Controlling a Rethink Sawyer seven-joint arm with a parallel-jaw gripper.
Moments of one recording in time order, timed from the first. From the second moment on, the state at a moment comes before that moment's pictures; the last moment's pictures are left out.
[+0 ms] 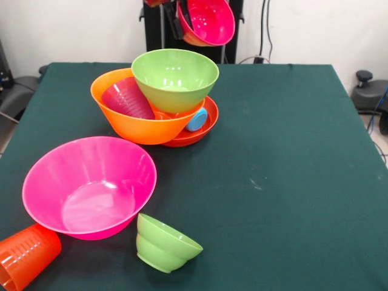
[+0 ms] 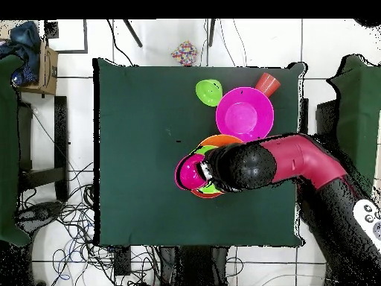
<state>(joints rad) -1.06 -0.80 1.06 1.92 -0.50 0.96 1.55</state>
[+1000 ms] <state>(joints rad) -1.08 -0.84 1.07 1.92 -0.65 0.95 1.55</state>
